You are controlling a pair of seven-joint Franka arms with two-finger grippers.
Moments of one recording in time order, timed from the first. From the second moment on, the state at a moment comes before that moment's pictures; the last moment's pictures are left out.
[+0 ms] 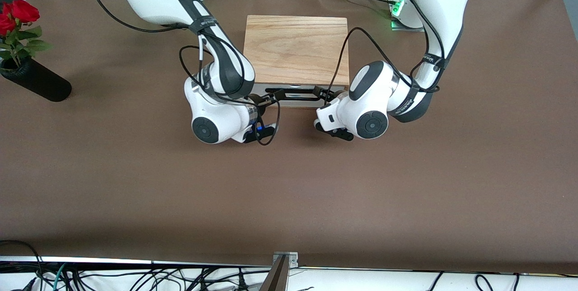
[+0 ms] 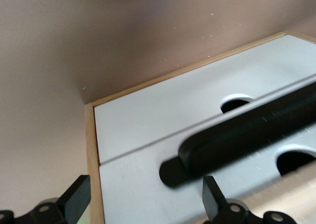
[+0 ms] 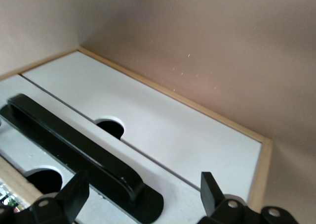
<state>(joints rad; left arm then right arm) -0.32 0.64 -0.24 -1.43 -0.31 1.60 -0.14 0.50 0.75 0.03 -1.34 0.62 1.70 0.04</state>
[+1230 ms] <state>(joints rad) -0.06 0.20 -0.06 -1.36 0.04 1.49 -0.17 0.40 0.66 -0.33 -1.17 0.42 1.66 -0.10</state>
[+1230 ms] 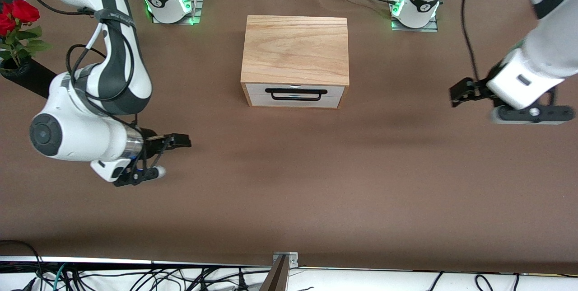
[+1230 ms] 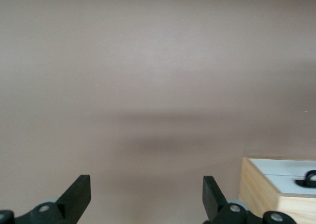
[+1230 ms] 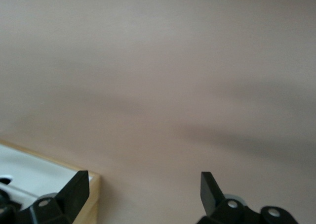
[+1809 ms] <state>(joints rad) -0.04 0.03 -0.05 -1.61 0.00 1.61 -0.17 0.34 0.50 -0.35 -1.17 0.15 1.67 -0.11</state>
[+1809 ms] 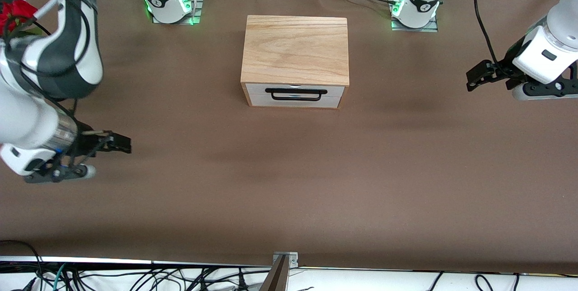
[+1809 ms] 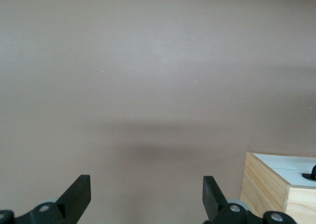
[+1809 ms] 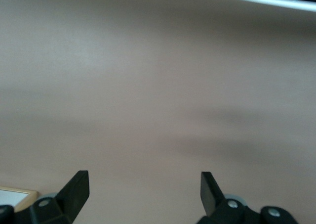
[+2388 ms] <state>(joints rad) -0.04 0.03 -0.04 -1.62 0.00 1.60 -0.17 0.12 0.15 -0.10 -1.48 -0.02 1.79 -0.11</state>
